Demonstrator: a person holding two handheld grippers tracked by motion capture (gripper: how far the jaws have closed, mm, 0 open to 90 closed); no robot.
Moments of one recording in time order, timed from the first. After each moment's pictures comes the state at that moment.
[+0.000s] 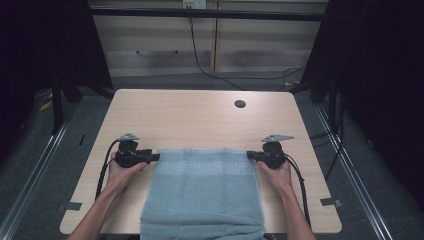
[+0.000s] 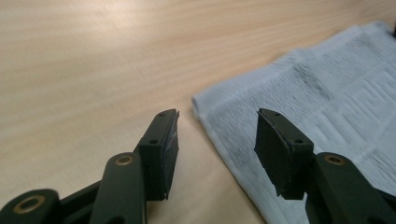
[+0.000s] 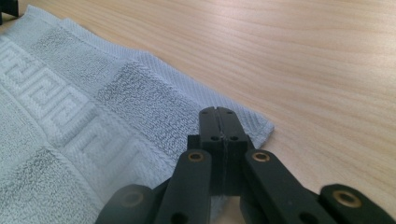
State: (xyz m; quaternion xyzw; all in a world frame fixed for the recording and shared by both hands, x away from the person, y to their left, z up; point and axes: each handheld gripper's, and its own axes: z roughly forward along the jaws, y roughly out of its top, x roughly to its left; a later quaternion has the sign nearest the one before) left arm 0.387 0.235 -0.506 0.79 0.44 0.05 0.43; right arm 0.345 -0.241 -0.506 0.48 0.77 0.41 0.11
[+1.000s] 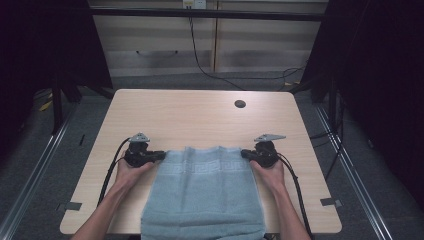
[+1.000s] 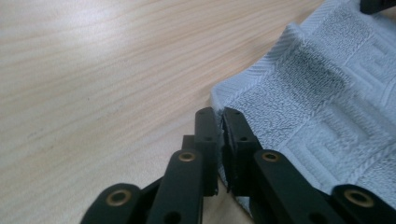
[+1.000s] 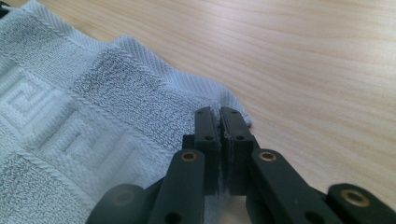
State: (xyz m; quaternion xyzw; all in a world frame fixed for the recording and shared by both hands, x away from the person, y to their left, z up) left arm 0.389 0.214 -0.512 0.82 0.37 0.04 0.43; right arm 0.353 -0.223 -0.513 0.47 0.77 0.41 0.13
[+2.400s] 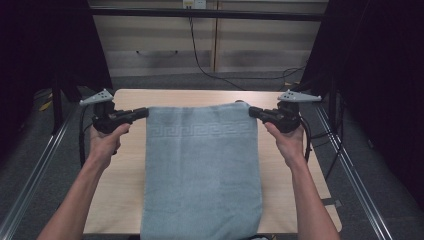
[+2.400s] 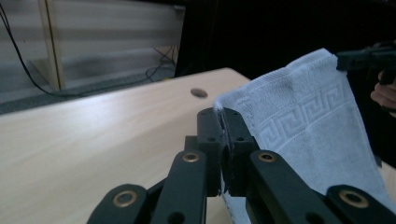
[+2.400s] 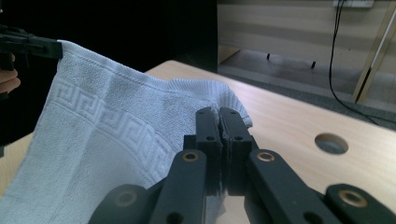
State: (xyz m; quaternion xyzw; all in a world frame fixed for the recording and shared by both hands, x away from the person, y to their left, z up) left arm 0.397 0.250 -0.350 0.73 0.35 0.10 0.58; right arm 0.356 -0.237 -0.347 0.40 0.72 0.54 0.18
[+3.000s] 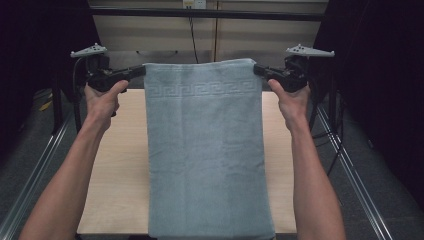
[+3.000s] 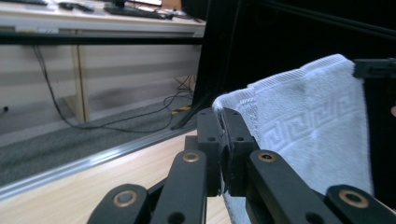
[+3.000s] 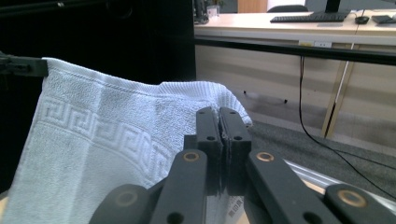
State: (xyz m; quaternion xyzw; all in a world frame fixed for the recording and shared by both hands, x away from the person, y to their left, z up) left arm 0.438 0.236 -0.265 0.71 0.35 0.15 0.59; right arm 0.400 -0.237 -0.258 0.40 0.68 0.56 0.24
